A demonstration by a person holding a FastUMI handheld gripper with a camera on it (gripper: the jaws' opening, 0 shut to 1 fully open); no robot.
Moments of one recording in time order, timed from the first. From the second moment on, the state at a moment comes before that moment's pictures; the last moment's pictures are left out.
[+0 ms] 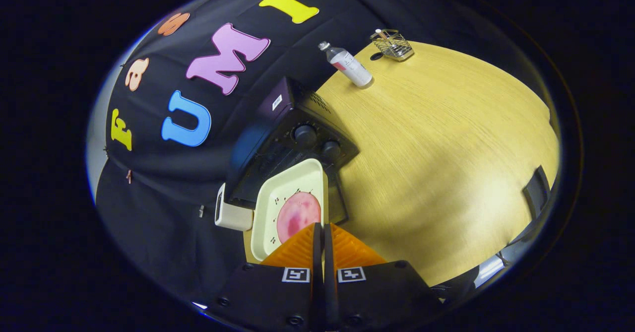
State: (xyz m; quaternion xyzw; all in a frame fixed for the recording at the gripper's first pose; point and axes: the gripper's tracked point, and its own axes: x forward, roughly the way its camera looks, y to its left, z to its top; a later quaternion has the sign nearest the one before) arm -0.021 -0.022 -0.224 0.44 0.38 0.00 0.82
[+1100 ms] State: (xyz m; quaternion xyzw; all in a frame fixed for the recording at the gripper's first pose) arm 0.100 0.091 -0.266 0.47 0.26 -0.11 0.84
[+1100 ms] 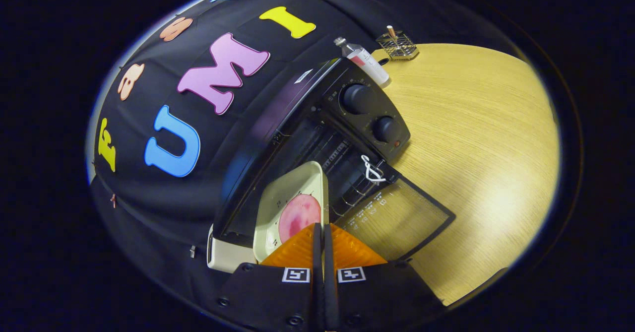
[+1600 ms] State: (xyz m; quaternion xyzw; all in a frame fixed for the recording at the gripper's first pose) arm 0.162 0.091 -0.292 0.50 0.23 -0.17 0.82
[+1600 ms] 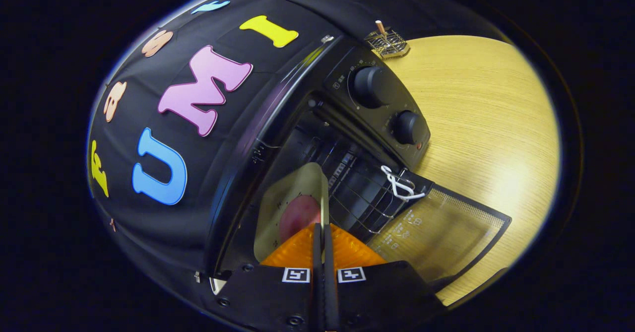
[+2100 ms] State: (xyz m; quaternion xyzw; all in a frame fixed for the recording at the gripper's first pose) arm 0.163 0.104 -0.278 0.50 0.25 -0.14 0.82
